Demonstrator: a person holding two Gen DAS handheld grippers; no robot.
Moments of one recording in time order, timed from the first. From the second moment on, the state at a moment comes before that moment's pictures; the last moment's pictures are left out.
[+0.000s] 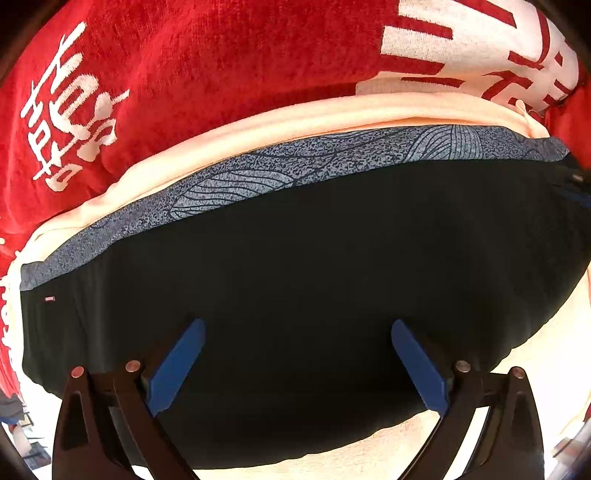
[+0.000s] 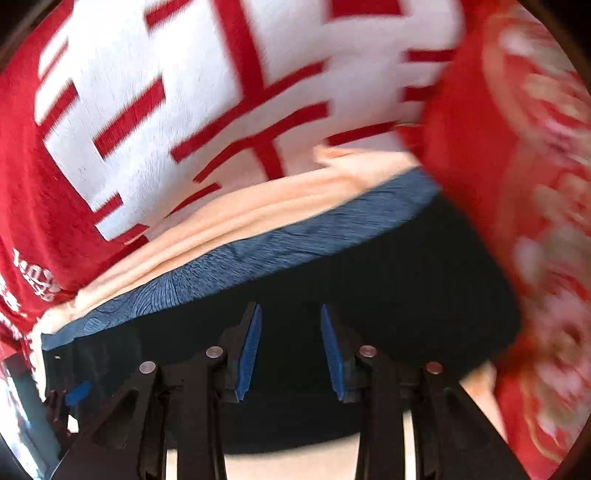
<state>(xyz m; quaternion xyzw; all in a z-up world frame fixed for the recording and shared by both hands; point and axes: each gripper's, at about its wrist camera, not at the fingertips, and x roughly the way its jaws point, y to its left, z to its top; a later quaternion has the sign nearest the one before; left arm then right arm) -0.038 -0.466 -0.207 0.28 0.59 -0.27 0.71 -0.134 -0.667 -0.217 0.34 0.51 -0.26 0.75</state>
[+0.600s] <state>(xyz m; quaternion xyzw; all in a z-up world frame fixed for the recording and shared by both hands) -0.028 -0.458 -0.222 0.27 0.59 -0.27 0.71 -0.136 -0.684 -0.212 0.27 0.52 -0.34 0.73</state>
